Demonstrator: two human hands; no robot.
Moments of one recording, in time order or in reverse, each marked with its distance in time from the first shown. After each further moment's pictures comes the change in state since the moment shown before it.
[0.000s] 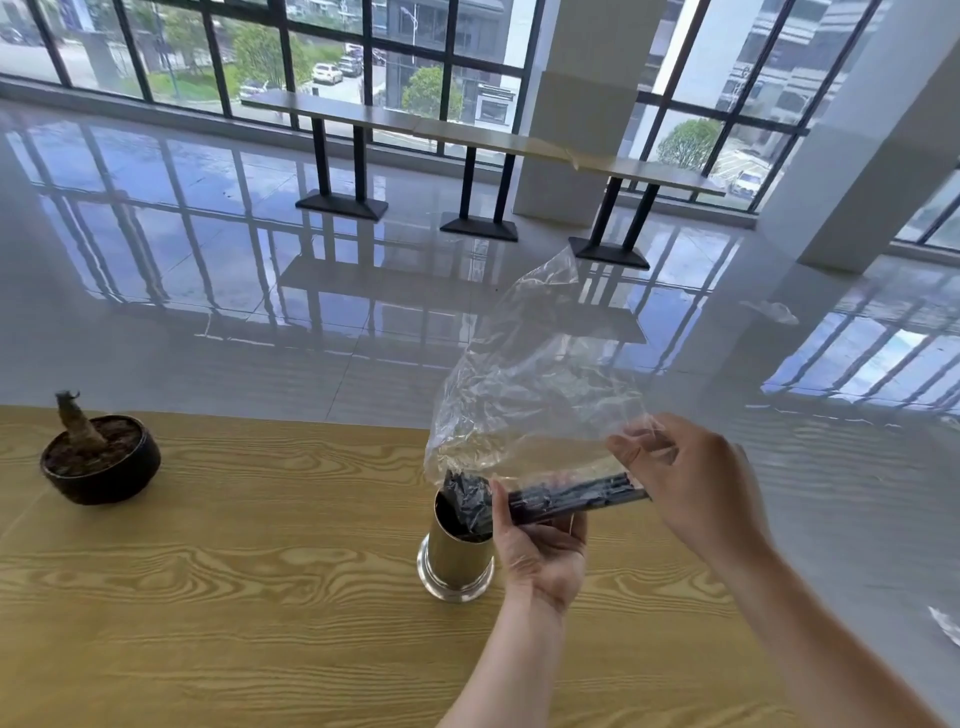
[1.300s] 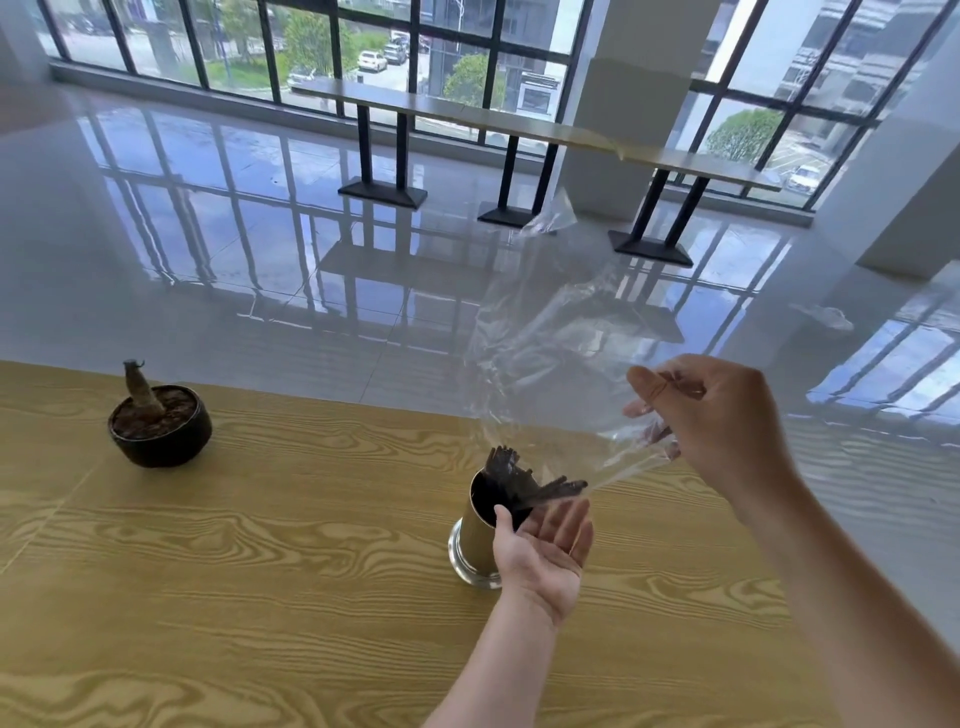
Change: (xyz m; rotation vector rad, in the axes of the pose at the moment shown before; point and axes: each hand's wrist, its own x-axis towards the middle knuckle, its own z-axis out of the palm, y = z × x) left_hand -0.011 0.034 -0.025 0.092 0.160 0.014; right_hand 0.034 -0.046 0.001 0.370 -0.101 0.000
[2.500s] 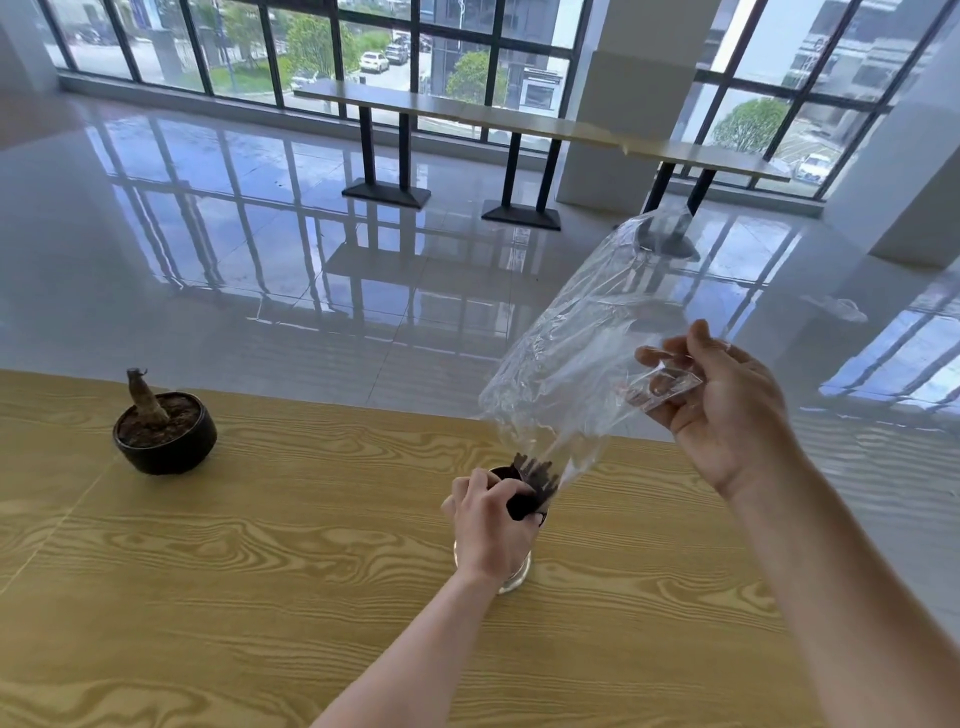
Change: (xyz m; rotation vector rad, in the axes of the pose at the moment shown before) left_hand 0.025 0.066 -0.013 2.044 0.177 1.114; right_hand 0.028 0.008 0.007 0.977 0.053 0.468
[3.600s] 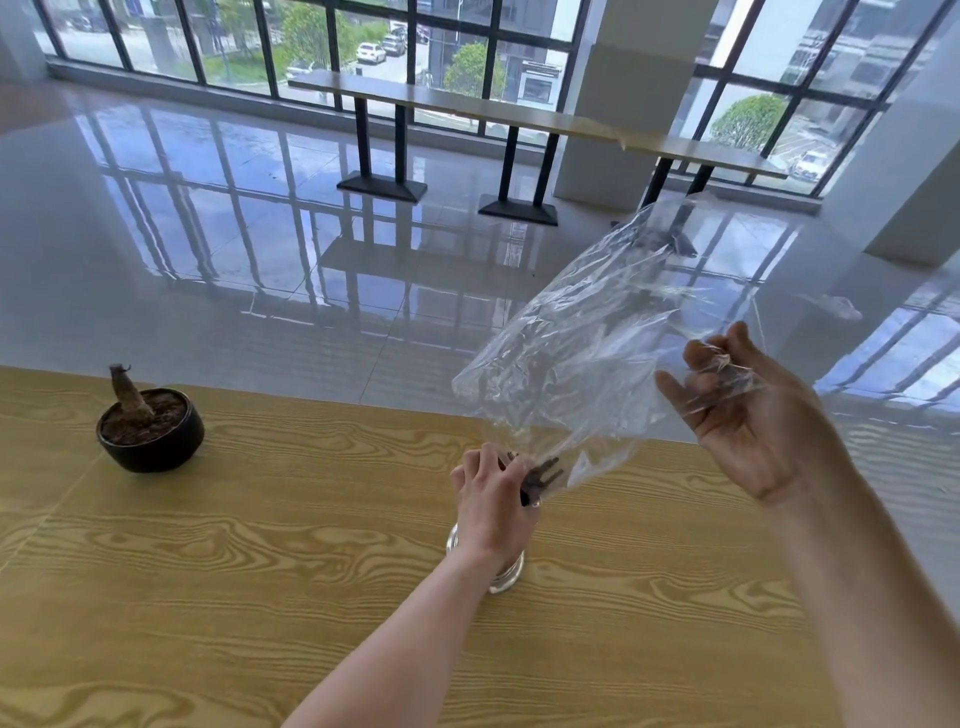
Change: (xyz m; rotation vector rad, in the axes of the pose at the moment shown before) left_hand 0.023 0.011 0.012 0.198 0.034 0.167; right_hand 0.011 -0.010 -0.032 0.291 -0.186 0.095
